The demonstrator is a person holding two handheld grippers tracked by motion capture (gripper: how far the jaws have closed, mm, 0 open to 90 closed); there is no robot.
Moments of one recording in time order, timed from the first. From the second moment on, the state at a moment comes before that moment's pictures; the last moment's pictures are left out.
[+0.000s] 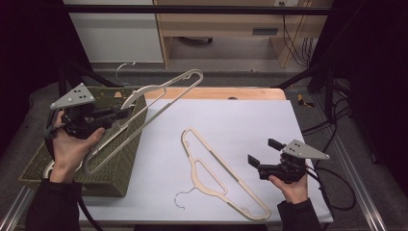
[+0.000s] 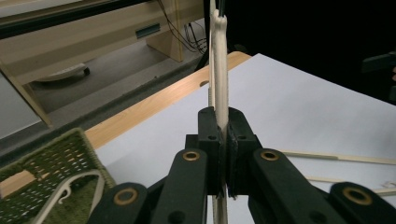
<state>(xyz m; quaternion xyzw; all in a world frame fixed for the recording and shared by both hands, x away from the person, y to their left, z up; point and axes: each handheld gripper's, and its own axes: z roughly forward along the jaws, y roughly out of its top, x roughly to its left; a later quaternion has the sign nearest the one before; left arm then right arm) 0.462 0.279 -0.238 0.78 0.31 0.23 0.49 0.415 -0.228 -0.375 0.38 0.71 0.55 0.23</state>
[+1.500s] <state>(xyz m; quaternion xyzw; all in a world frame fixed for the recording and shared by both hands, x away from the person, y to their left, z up) 0.502 0.430 -0.294 0.77 0.41 0.24 0.42 0.417 -0.228 -0.377 0.38 0.71 0.54 0.23</state>
